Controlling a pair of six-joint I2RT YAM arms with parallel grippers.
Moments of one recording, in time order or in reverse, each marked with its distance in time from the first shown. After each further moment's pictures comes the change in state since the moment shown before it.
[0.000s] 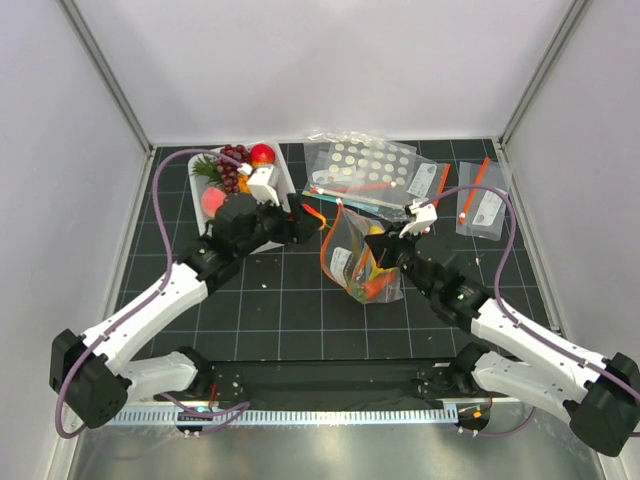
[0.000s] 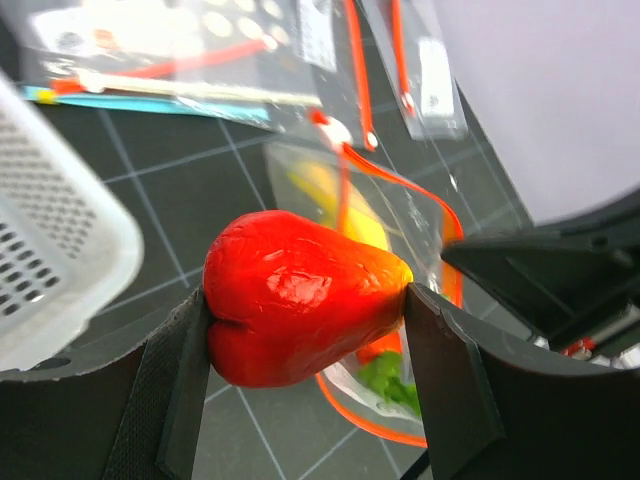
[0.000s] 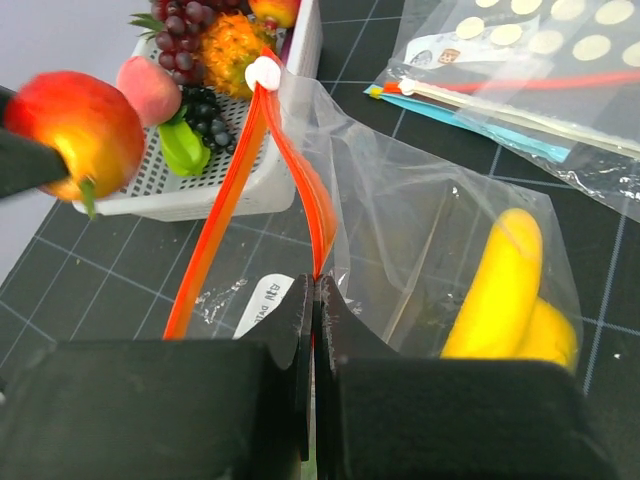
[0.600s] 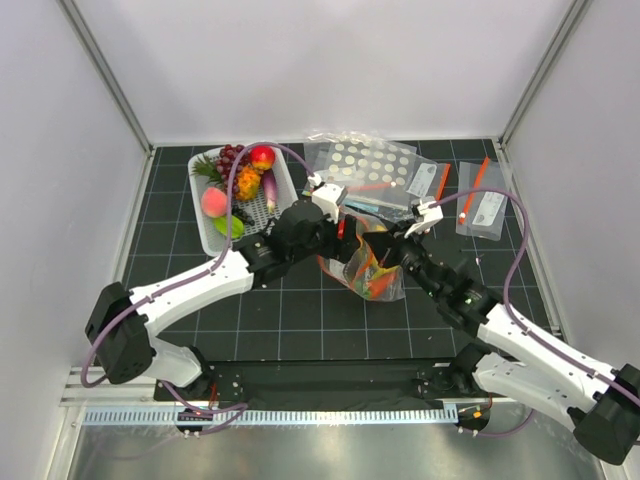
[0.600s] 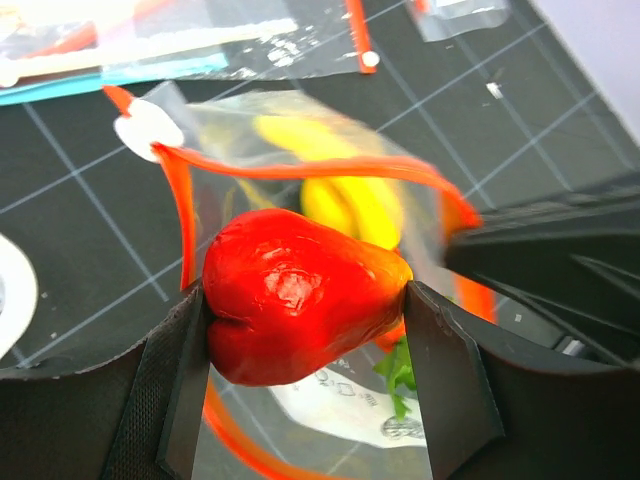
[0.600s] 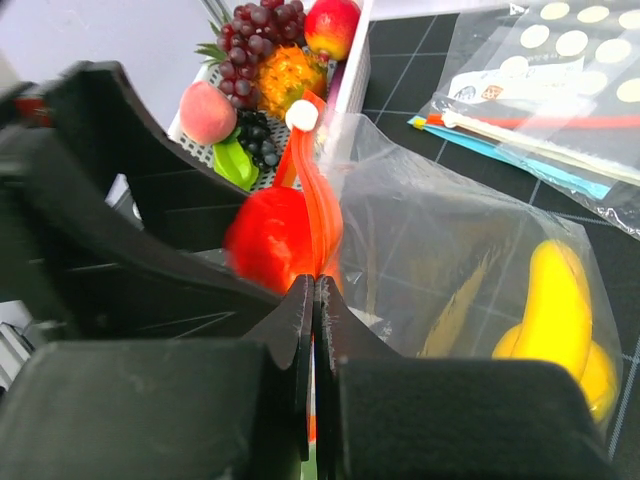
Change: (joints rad) left arm -0.264 0.265 0.154 -0.029 -0.158 0.175; right arm 0.000 -0.056 0.000 0.039 -0.077 0.000
